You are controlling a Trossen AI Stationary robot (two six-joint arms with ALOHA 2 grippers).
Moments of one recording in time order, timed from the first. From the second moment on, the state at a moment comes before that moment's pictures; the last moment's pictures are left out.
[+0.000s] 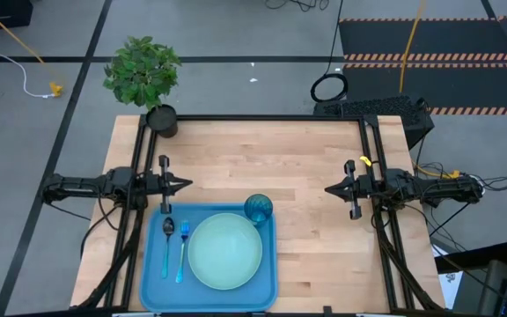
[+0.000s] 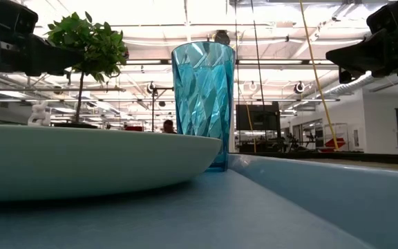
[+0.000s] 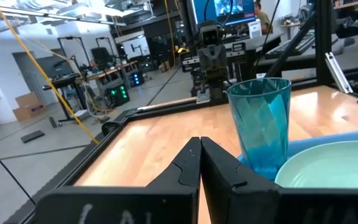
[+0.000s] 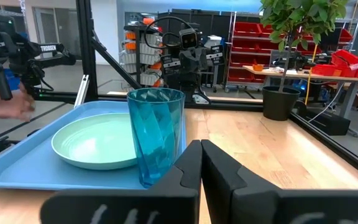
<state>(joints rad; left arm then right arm) -0.04 0.01 0.01 0.05 -0.11 0.25 0.06 0.01 0.01 0.03 0.02 -0.04</state>
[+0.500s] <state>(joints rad) -0.04 0.01 0.01 0.05 -0.11 0.25 0.06 0.01 0.01 0.03 0.02 -0.04</state>
